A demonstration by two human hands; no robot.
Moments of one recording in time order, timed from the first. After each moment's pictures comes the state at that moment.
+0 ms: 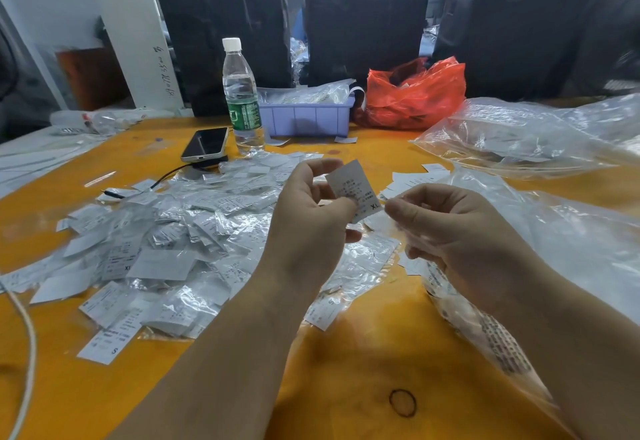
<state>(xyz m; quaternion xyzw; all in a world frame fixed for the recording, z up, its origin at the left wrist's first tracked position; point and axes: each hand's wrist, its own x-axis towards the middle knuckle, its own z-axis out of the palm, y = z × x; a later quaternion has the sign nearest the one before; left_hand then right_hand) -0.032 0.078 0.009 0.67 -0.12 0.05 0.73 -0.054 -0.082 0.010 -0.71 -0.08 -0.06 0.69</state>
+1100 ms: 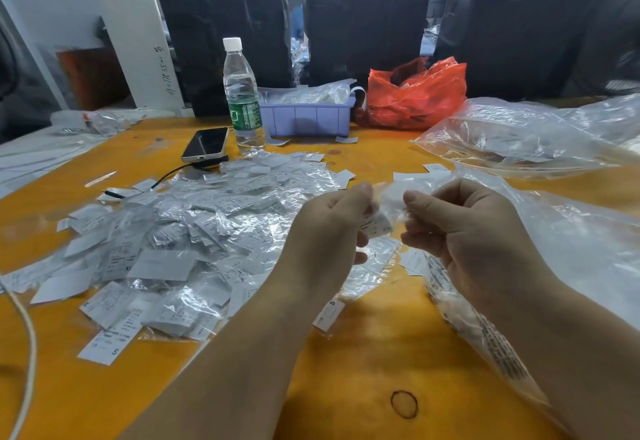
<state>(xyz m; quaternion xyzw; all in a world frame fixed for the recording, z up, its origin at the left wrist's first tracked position) -0.039 0.071 0.011 0.75 -0.09 -0.01 0.65 -0.050 -0.084 0.002 -0.62 -0.01 -0.14 0.77</state>
